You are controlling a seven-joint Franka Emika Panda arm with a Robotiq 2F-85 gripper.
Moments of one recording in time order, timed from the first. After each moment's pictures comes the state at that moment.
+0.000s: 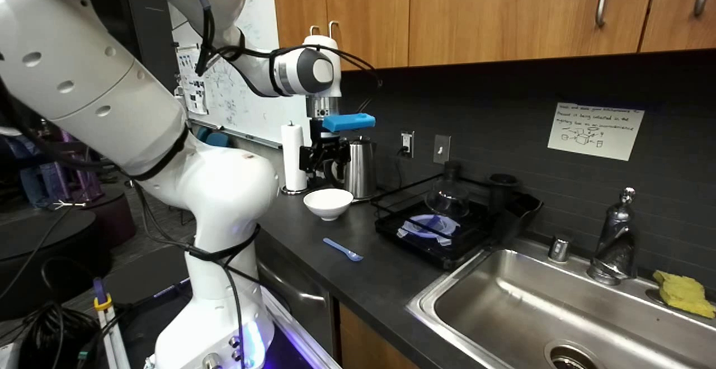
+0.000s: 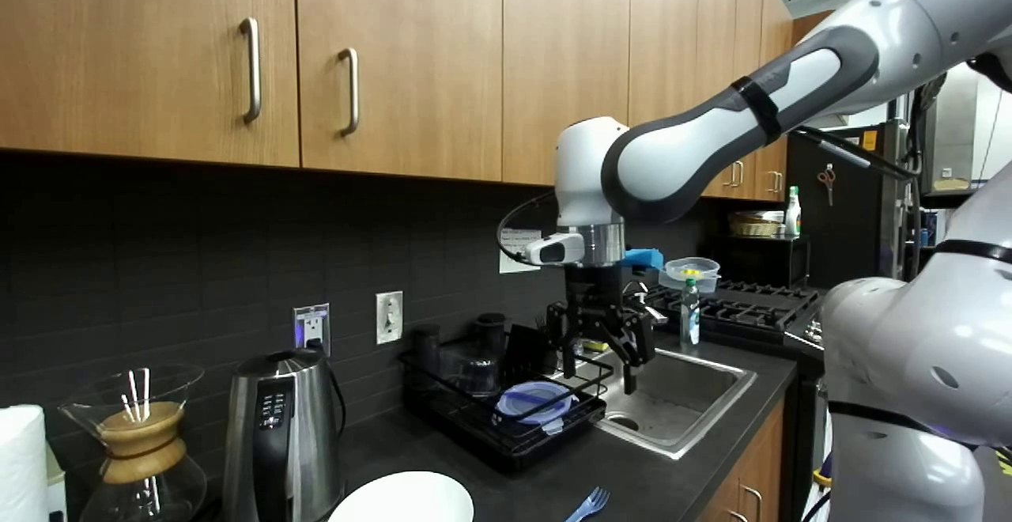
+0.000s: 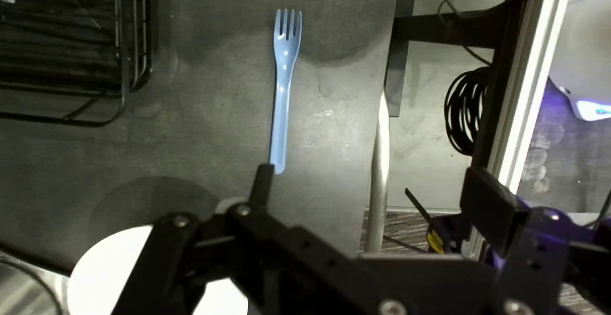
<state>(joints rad) 0.33 -0.67 -0.09 -2.79 -0.10 2.06 -1.28</state>
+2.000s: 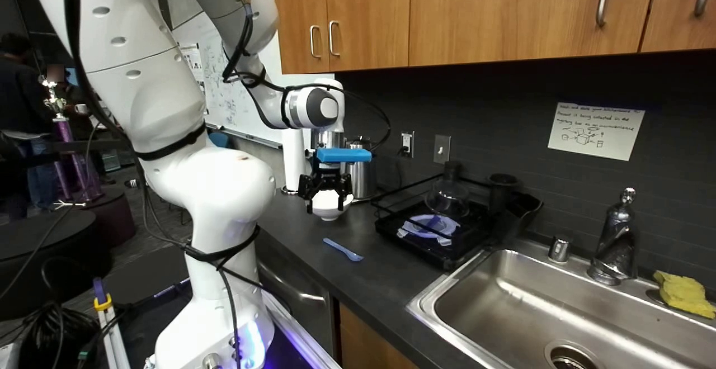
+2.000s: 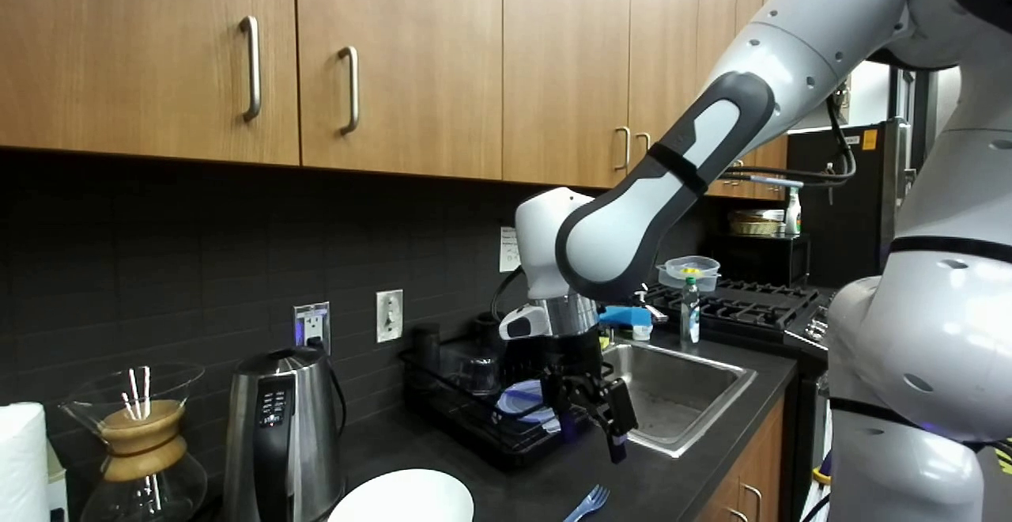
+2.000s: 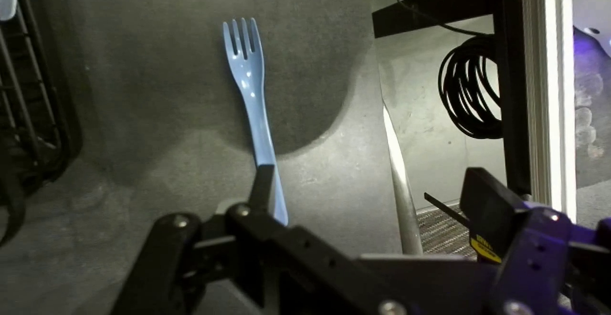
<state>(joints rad) 0.23 -0.35 0.07 -2.77 -0.03 2.22 -1.03</state>
